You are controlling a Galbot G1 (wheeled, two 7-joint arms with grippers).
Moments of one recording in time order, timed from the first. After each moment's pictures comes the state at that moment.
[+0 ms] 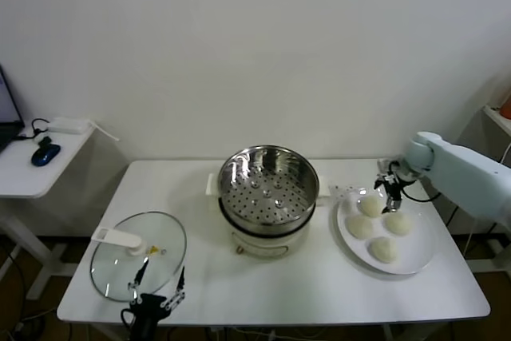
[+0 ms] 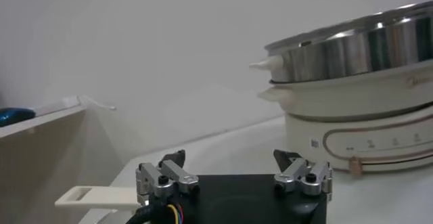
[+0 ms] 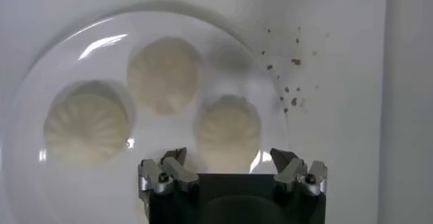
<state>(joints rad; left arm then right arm) 1.72 -1.54 -0.65 -1.86 0.16 -0.30 0.09 0.20 0.90 -1.13 0.71 0.09 -0.02 -1.01</state>
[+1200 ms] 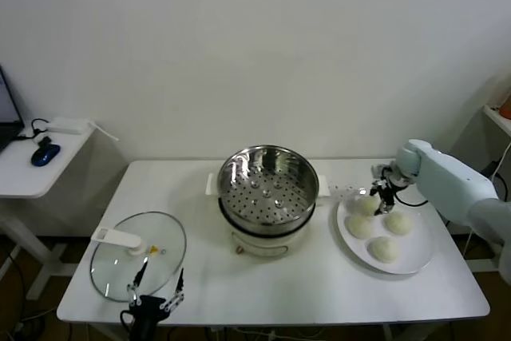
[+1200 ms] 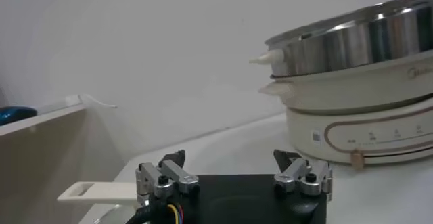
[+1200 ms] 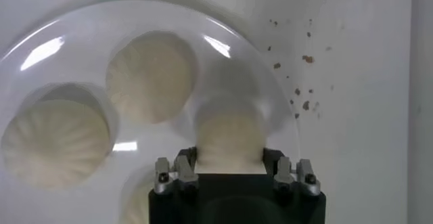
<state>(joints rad) 1.71 -1.54 -0.66 -1.84 0.17 -0.32 0.08 0.17 0.95 -1.05 0.61 0.05 0.05 -1.02</state>
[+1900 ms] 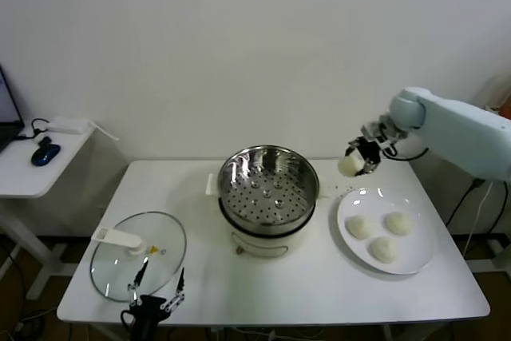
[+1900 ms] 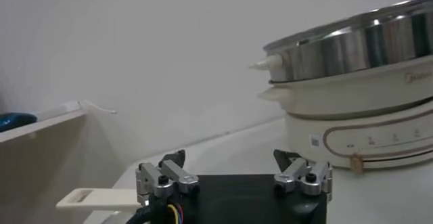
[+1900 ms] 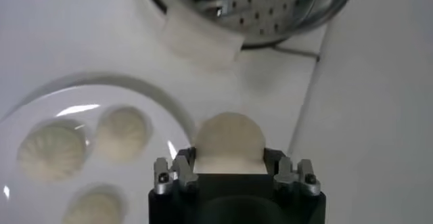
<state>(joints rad) 1.72 -1.53 -0.65 -1.84 0.18 -0.35 0.08 0.63 0.91 -1.41 1.01 0.29 0.22 -1.03</state>
